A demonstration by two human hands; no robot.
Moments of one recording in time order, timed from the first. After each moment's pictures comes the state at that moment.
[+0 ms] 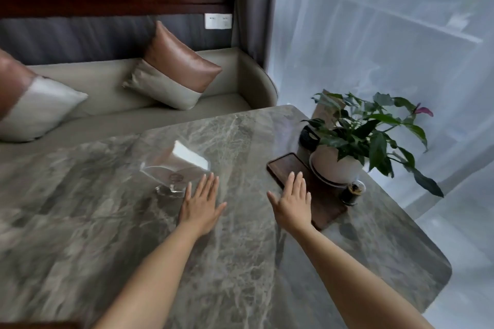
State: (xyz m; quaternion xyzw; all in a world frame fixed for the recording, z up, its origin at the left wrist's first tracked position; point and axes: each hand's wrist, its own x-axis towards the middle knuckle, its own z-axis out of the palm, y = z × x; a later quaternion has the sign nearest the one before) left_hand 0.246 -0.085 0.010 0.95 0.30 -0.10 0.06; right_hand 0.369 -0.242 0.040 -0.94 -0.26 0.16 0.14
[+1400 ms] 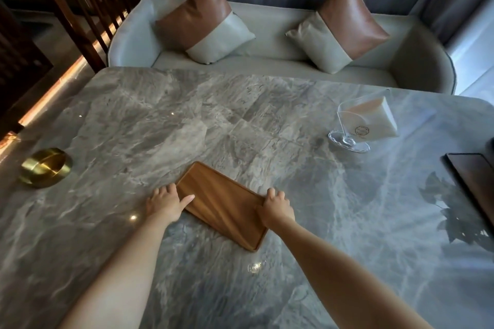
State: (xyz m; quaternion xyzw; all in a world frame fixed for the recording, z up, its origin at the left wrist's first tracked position) left_hand -0.217 0.004 -0.034 0.70 0.67 -0.19 0.15; right_hand -0.003 -0.085 -0.028 -0.83 -0.44 0.34 0.01
